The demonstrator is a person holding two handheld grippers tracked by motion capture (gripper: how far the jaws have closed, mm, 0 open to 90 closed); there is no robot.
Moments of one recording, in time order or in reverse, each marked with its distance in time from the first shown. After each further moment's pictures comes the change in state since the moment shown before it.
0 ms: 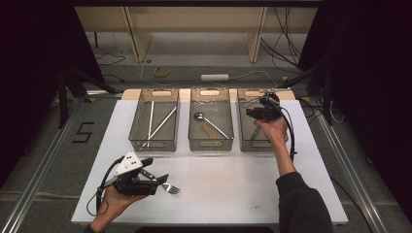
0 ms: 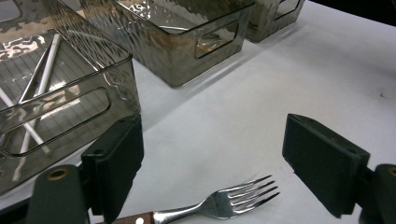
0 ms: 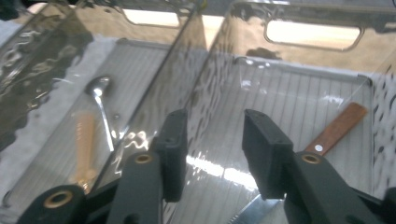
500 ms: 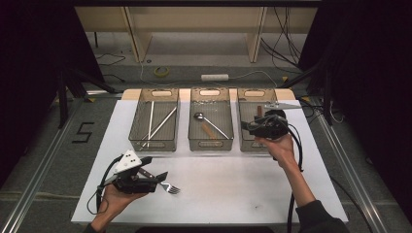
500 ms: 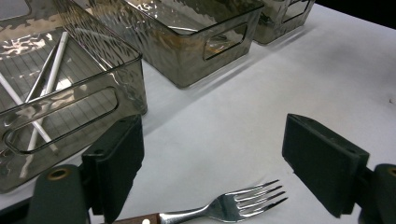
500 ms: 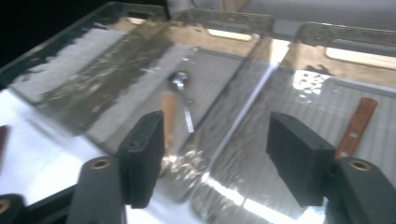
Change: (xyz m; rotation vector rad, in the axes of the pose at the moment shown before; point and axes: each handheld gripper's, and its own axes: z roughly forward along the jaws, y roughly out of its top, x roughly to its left) left arm 0.005 0.001 0.002 -0.002 0.016 -0.019; right arm 0.029 -0.043 -0.059 -0.131 0.180 -0.115
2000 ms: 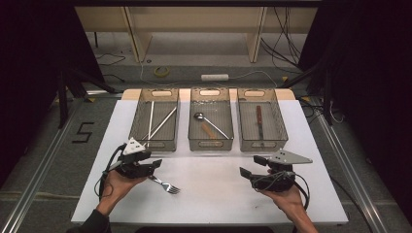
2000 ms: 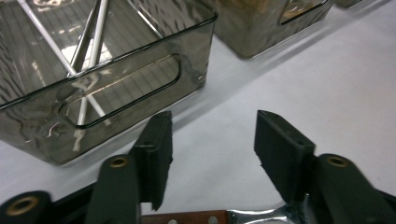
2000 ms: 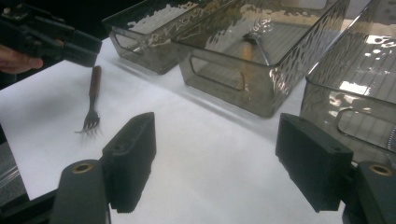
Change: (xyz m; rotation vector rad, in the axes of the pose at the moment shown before) left arm 0.036 0.006 0.030 0.187 0.138 -0.052; right arm 0.063 -0.096 -0.061 -0.044 0.129 -0.083
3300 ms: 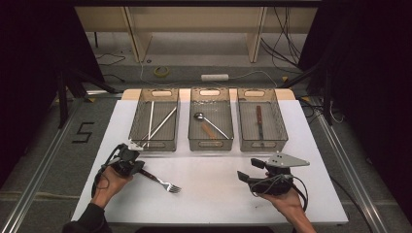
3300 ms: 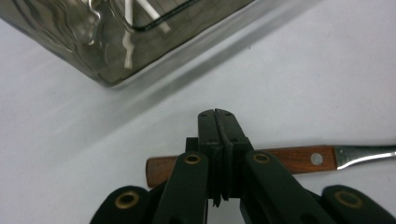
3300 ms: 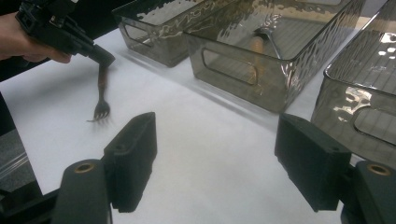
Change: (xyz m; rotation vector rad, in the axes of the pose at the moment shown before) left arm 0.033 -0.016 0.021 0.307 0.109 0.025; right arm 0.007 -0.002 0.000 0.017 0.018 -0.020
